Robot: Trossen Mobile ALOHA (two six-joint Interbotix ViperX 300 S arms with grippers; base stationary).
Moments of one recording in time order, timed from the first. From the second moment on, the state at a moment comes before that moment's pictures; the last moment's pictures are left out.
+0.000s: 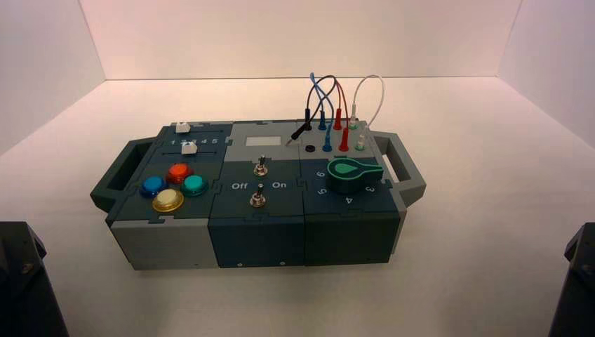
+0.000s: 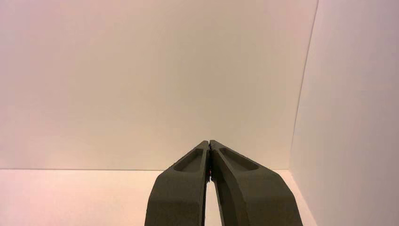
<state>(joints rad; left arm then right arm) 0.00 -0.98 1.18 -0.01 -0.26 0.02 0.01 -0.95 1.17 0.00 -0.23 0.01</state>
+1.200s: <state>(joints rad) -0.10 -0.88 1.04 -0.03 0.16 0.02 0.13 -0.87 1.06 0.00 0.11 0.02</state>
